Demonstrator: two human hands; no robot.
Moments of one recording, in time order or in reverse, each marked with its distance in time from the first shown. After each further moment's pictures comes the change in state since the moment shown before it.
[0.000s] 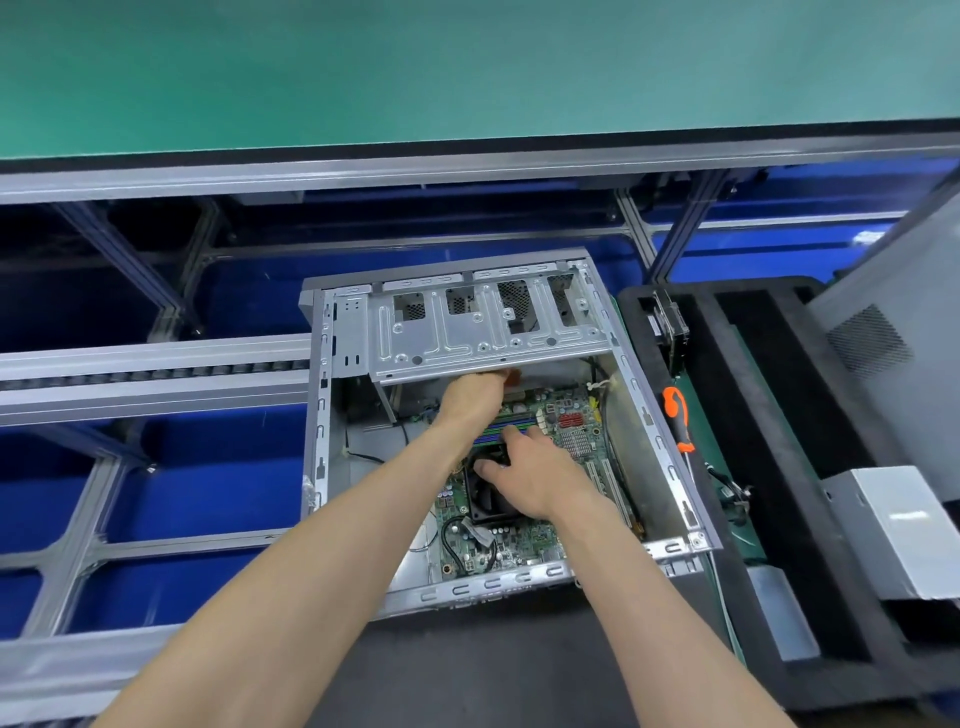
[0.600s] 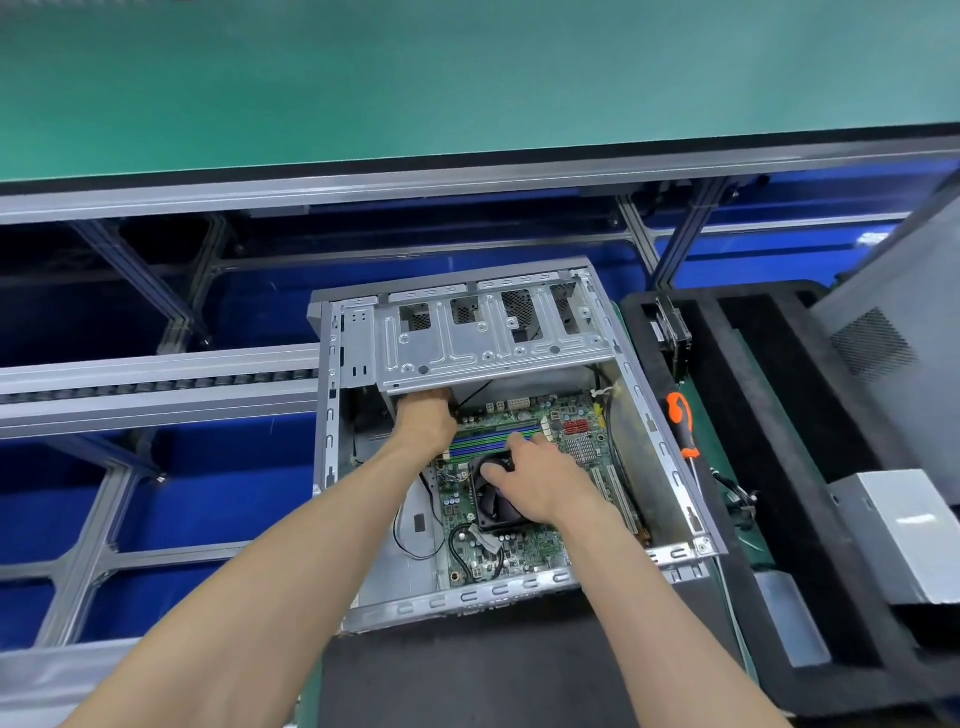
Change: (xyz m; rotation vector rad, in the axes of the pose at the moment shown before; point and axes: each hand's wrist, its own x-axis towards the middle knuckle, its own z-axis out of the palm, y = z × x) left_hand -0.011 -0.046 -0.023 0.238 0.032 -0.010; right_hand -0.002 -0.002 -0.003 -0.023 -0.003 0.016
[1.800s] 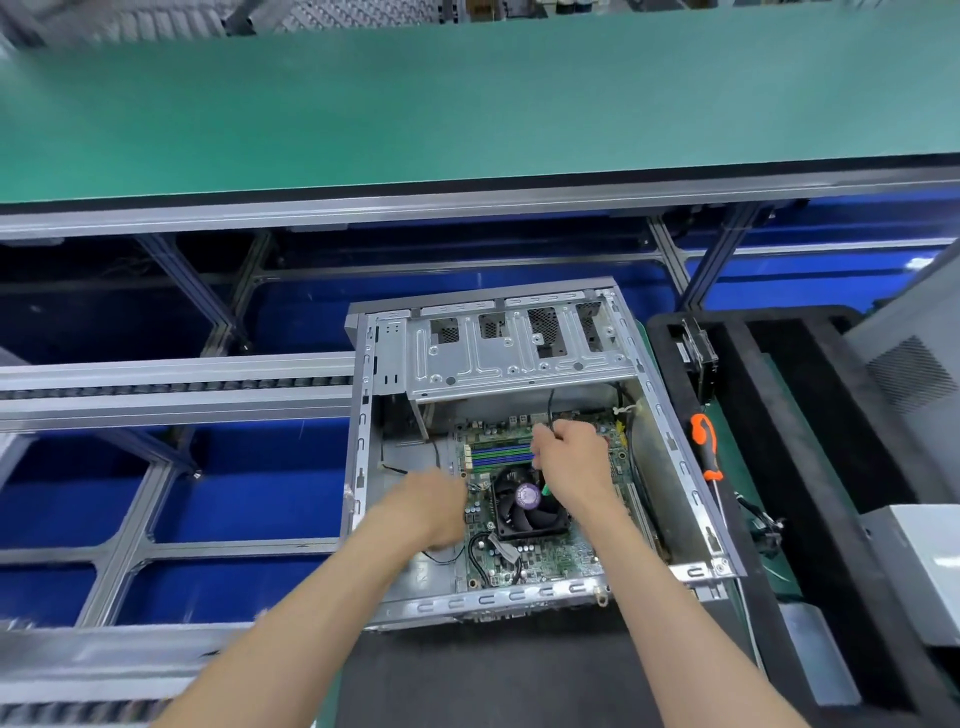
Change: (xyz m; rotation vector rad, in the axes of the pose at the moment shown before) left_hand -0.100 -0.010 -0.025 0.367 -0.408 0.122; right_hand -0.010 -0.010 -0.018 0.743 0.371 0.048
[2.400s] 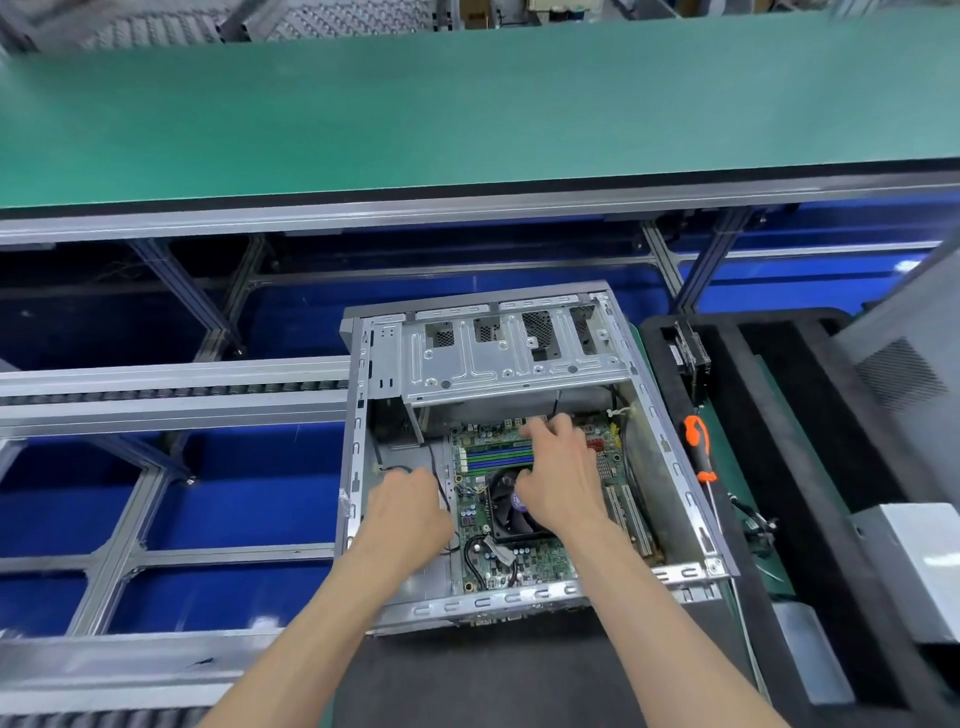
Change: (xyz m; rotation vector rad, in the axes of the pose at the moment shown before) left_hand -0.016 -0.006 0.020 -0.235 0.355 -0.177; right_hand -0.004 0.009 0.010 -0.654 -0.010 -0.273
